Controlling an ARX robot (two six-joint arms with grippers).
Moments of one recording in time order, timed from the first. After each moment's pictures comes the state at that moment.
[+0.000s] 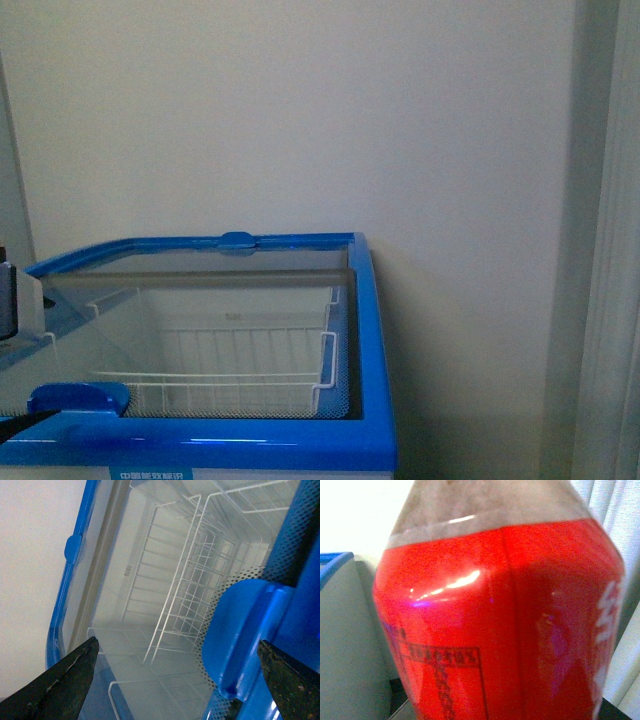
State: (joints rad) left arm 0.12 1.63 0.95 0.29 0.54 1.35; right arm 0.10 0.31 0.39 0.01 0.51 -0.05
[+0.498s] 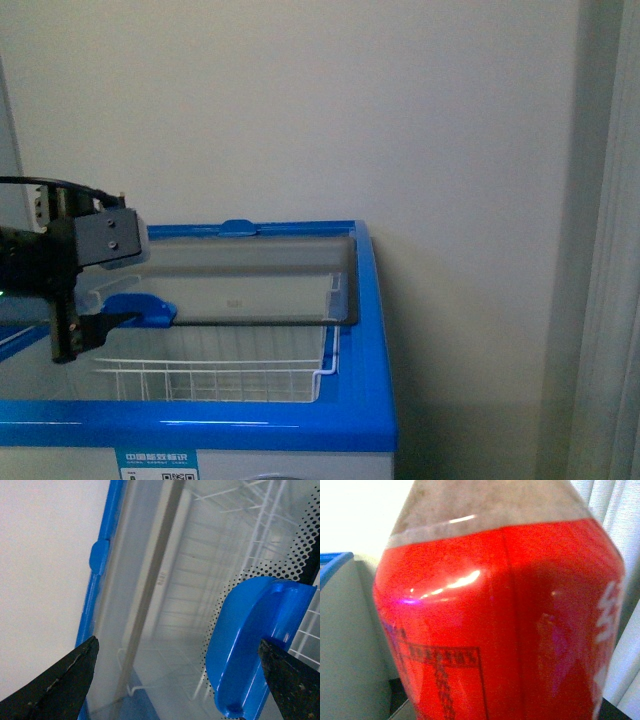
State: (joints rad) left arm 0.05 2.02 1.50 0.23 0.44 1.35; right arm 0.10 0.31 0.39 0.01 0.51 -0.05
